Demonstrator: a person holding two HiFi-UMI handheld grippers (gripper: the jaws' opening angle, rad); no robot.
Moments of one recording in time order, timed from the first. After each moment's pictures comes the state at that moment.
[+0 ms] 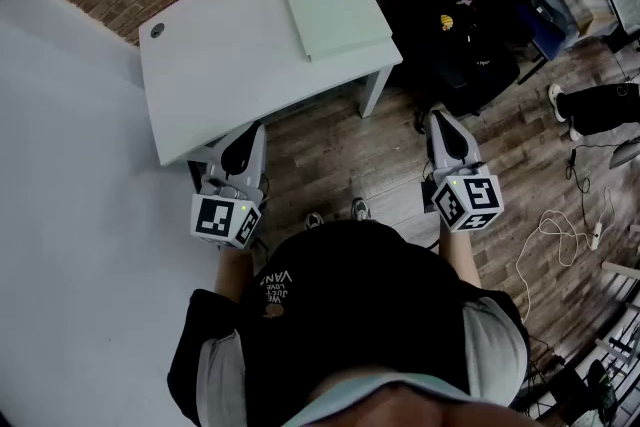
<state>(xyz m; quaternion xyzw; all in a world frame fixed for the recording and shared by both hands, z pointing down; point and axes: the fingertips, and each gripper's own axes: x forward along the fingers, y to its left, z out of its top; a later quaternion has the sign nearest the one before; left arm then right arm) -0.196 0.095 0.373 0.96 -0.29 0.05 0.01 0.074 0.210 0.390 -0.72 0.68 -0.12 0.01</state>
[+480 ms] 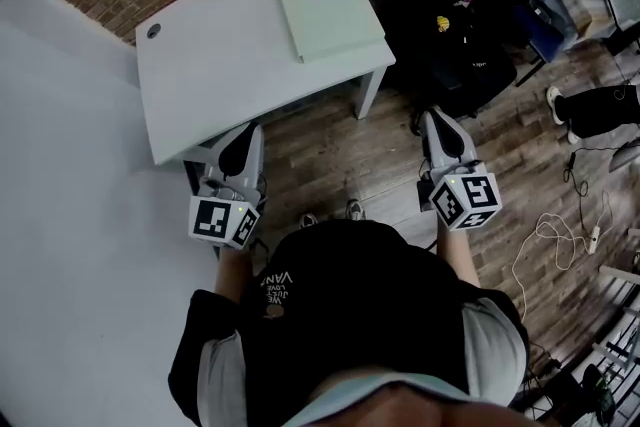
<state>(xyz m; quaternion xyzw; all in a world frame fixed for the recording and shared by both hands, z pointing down) -0.182 0.105 0.371 0.95 -0.30 0.03 0.01 0.086 0.211 0.387 -0.71 0.70 -0.12 0.03</state>
